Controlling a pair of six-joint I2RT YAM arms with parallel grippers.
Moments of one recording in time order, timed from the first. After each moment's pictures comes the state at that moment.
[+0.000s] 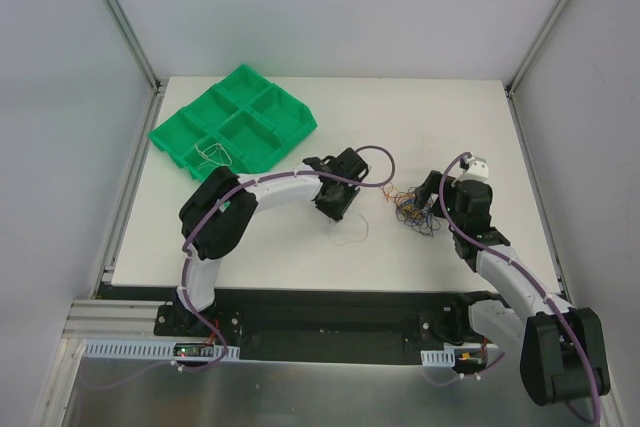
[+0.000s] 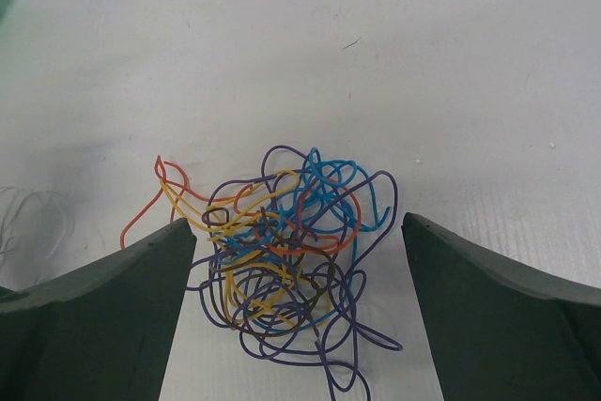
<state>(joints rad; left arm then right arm) -0.86 1.99 1.40 -0.61 -0.01 -0.26 0.19 0.97 0.36 0.14 0.07 0.38</state>
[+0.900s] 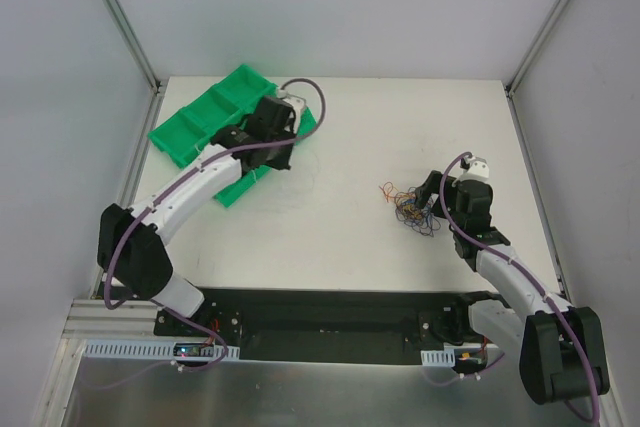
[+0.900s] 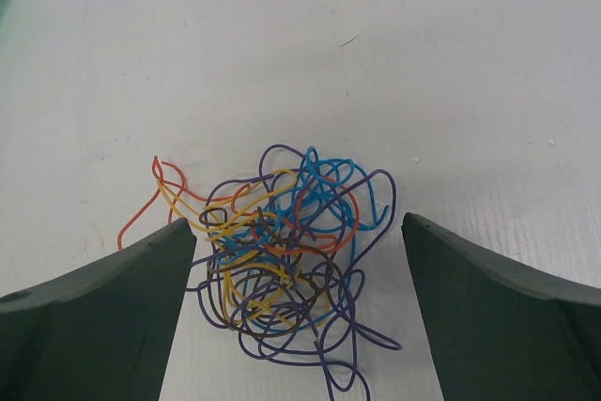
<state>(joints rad) -0.62 1.53 1.35 -0.68 -0.11 -0.16 0.18 0.98 0.36 0.14 0.06 0.38</state>
